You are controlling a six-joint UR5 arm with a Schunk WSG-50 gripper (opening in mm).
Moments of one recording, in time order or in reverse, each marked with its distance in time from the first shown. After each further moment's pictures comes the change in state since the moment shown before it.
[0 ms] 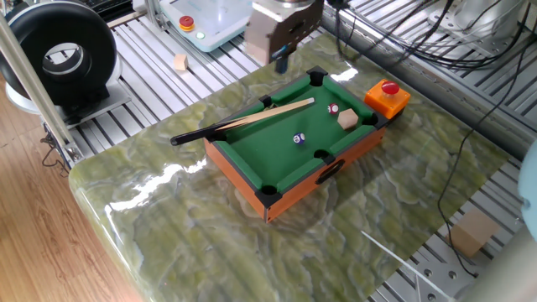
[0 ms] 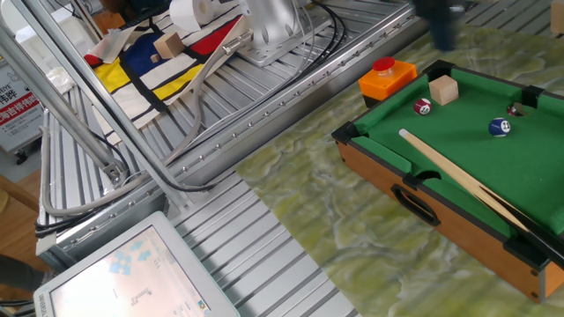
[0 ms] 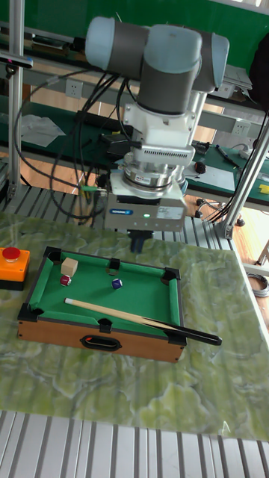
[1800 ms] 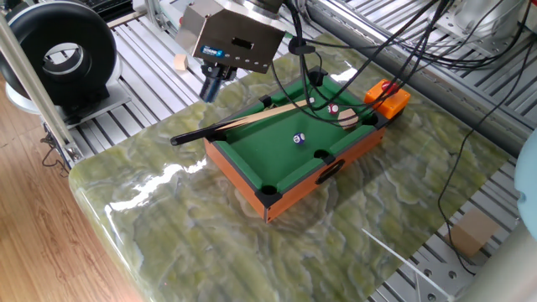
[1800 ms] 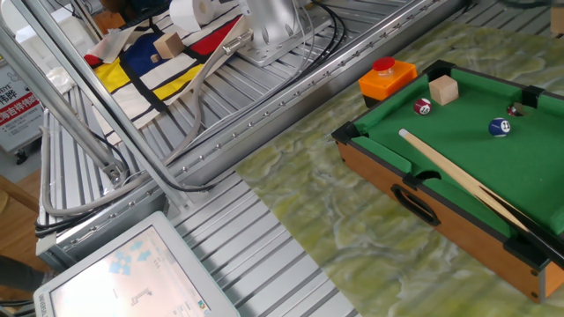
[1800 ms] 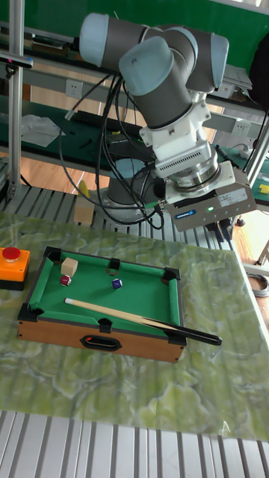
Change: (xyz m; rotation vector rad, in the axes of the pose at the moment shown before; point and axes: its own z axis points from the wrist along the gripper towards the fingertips) arm 0.000 0.179 -0.039 -0.603 0.049 0.206
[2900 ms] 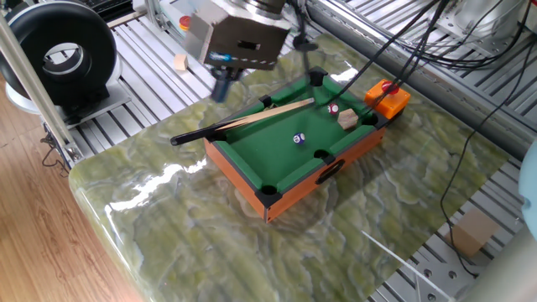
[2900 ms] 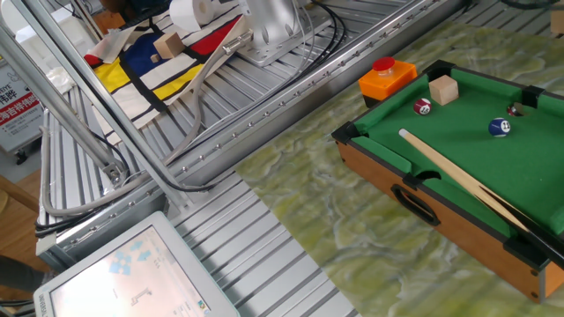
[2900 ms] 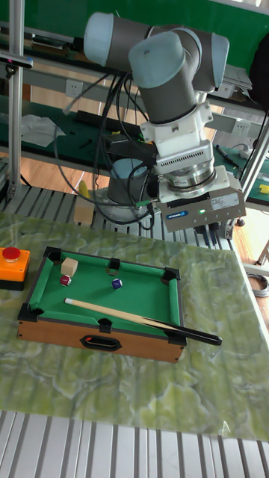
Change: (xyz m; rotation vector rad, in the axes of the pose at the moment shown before) arm -0.005 -0.029 -0.004 0.126 -0.022 -0.037
